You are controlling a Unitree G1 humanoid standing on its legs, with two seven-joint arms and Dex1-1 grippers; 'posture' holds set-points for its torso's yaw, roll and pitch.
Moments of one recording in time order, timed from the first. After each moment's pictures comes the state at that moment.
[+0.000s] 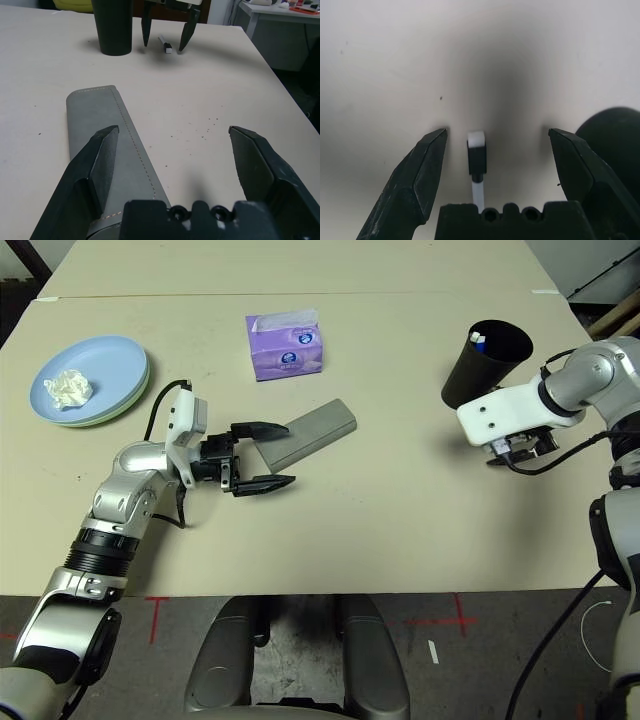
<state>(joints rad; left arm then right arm) -0.62 0.41 -0.10 0.24 -0.34 0.08 -1.26 -1.24 -0.95 0.44 1.21 -0.55 -0.81 1.32</state>
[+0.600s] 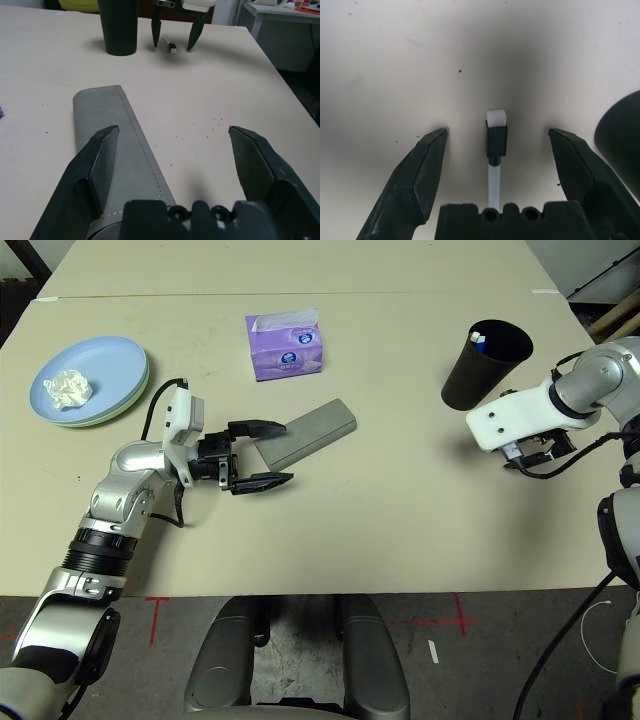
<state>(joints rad) -0.62 0.41 -0.09 0.24 -0.34 0.08 -1.25 -1.25 -0.96 0.49 1.23 -0.63 -0.82 1.26</state>
